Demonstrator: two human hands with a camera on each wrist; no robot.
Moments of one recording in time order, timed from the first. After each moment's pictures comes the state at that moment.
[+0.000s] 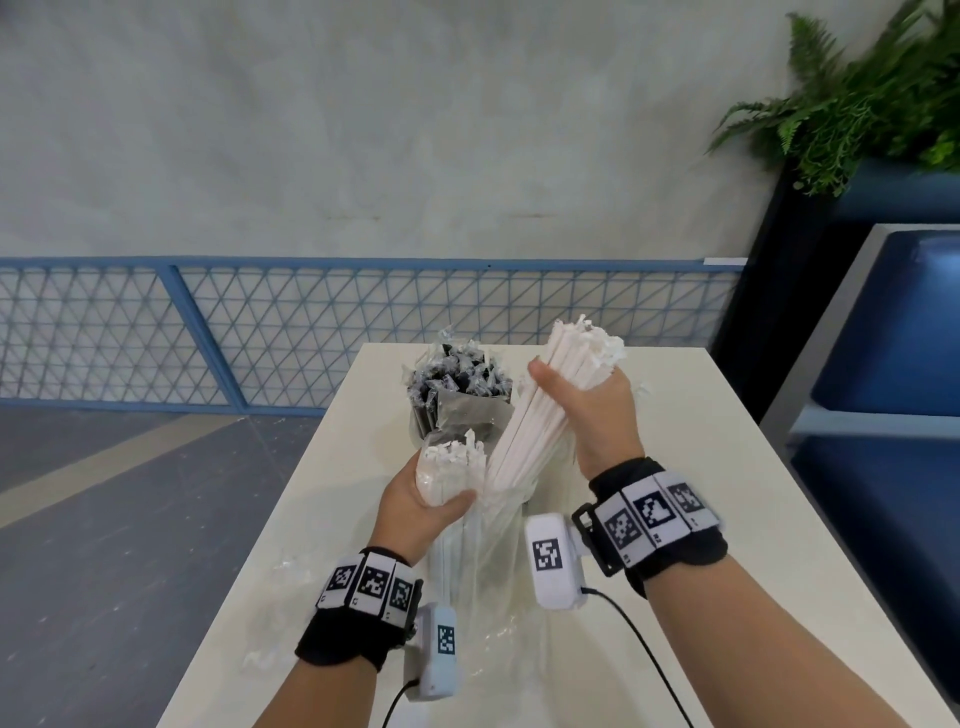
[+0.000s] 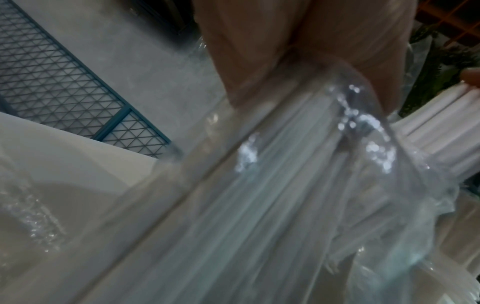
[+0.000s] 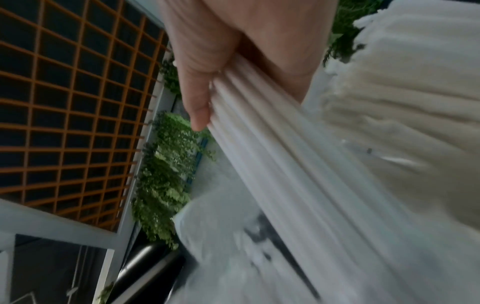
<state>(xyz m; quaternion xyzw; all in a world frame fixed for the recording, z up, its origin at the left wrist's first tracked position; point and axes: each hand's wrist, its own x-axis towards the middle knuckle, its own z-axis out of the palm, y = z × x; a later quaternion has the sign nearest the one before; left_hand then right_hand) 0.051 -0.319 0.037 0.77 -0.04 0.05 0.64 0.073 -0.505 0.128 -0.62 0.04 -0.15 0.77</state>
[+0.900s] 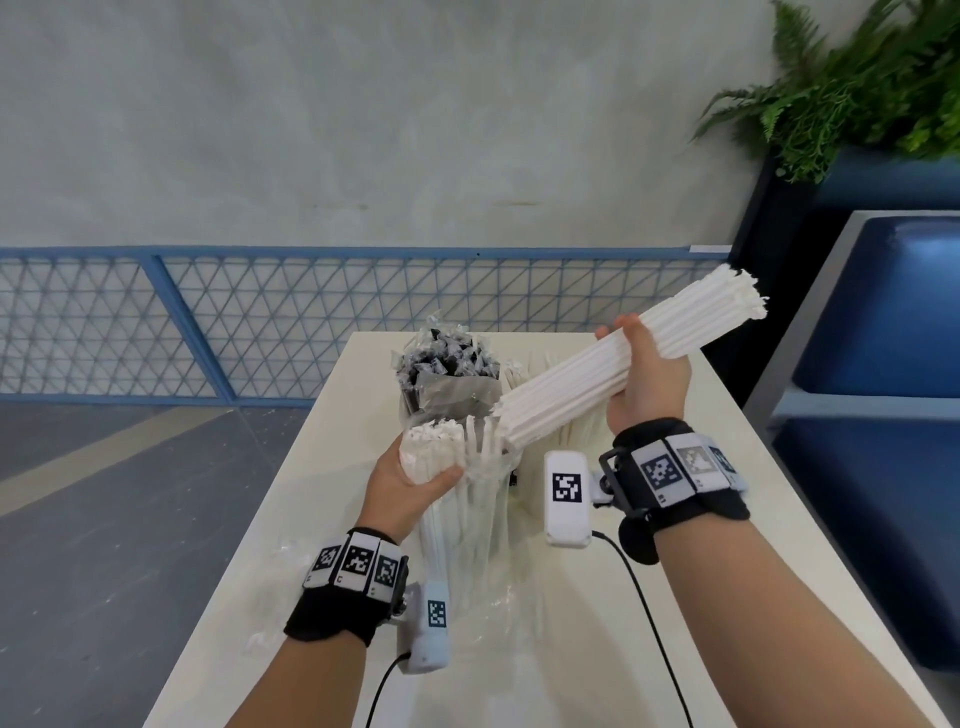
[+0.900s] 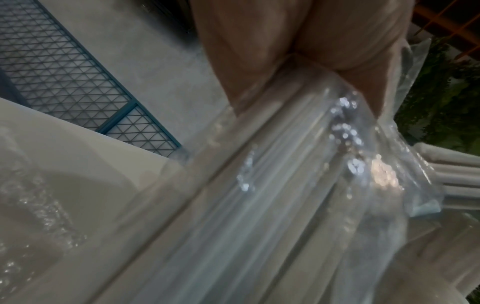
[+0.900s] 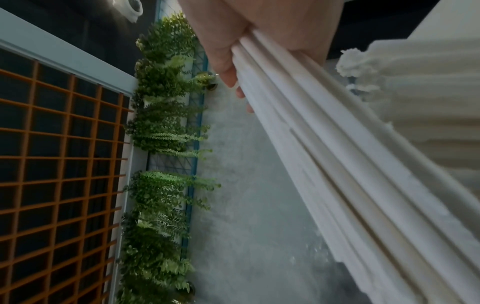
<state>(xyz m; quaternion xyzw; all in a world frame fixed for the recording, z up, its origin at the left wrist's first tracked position) 0.047 -0.317 0.041 0.75 -0.01 0.03 0.66 0.067 -0.540 0.147 -0.43 0.14 -0.26 0.86</state>
